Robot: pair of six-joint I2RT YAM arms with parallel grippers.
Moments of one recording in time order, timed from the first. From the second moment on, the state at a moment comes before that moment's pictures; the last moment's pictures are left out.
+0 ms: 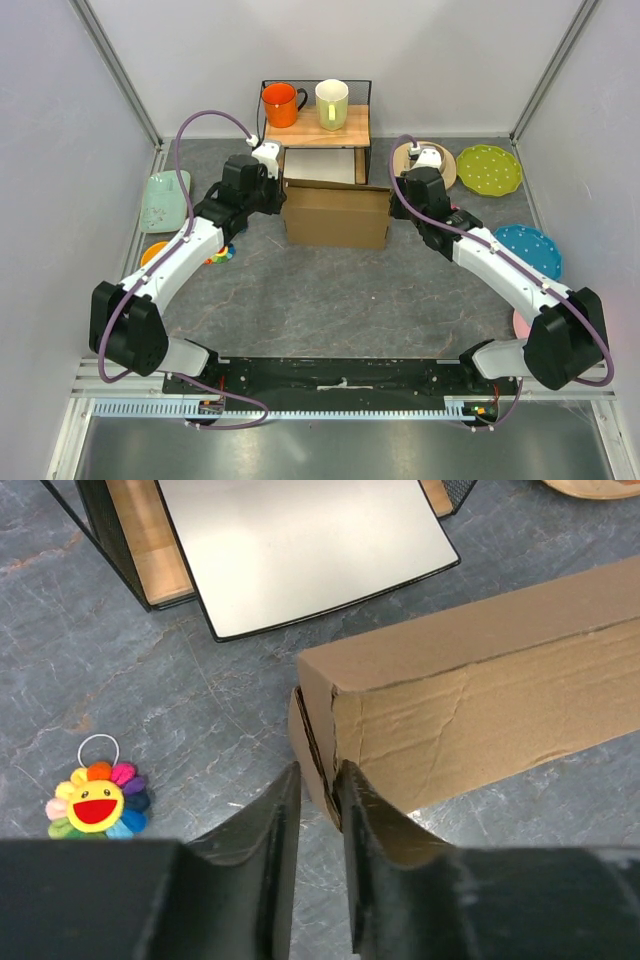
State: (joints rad) left arm -0.41 1.41 1.11 -0.22 0.03 -0.08; right arm 0.48 1.36 1.04 -0.19 0.26 0.41
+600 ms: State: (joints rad) left arm -0.41 1.36 1.17 -0.31 0.04 -0.08; right arm 0.48 1.38 1.06 -0.20 0.29 0.42
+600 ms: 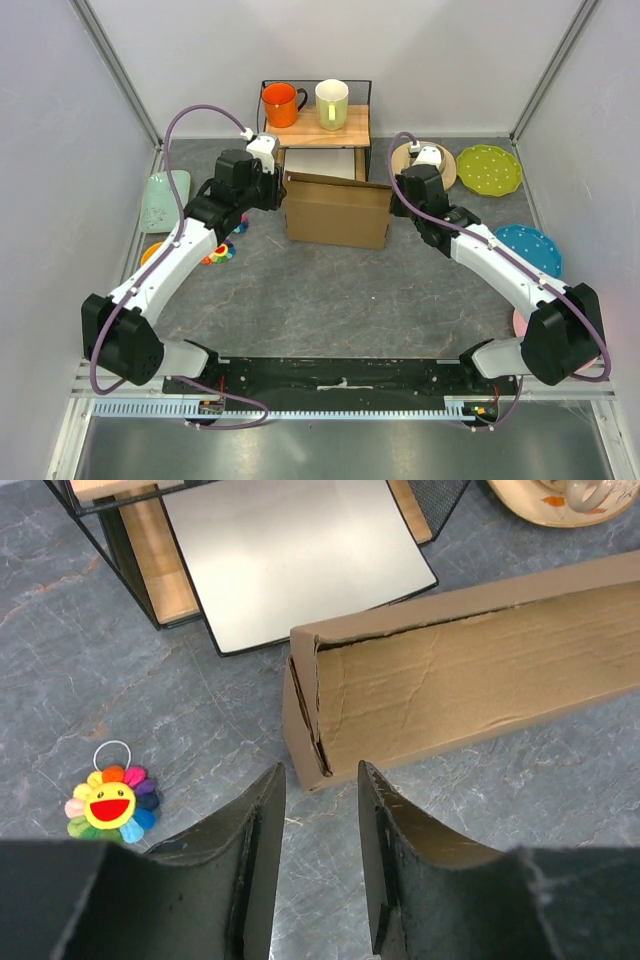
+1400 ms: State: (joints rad) left arm -0.40 1.50 1.29 -0.30 0.04 -0.06; right arm 0.49 1.38 1.06 -0.20 0.28 0.42
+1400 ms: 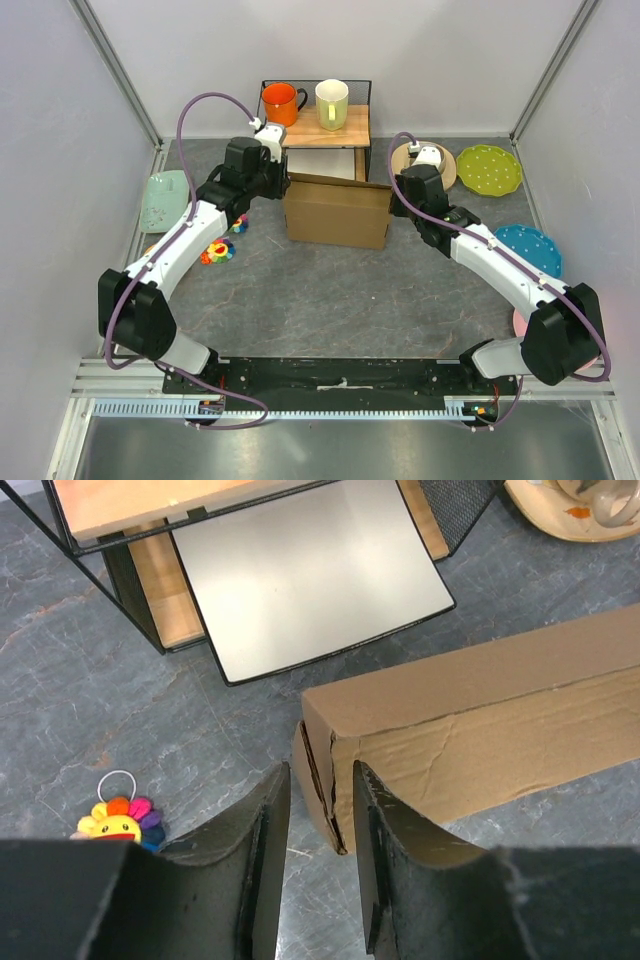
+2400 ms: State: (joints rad) left arm -0.39 1.45 1.13 -0.13 0.05 -0.07; right arm 0.49 1.38 1.06 -0.20 0.27 0.41
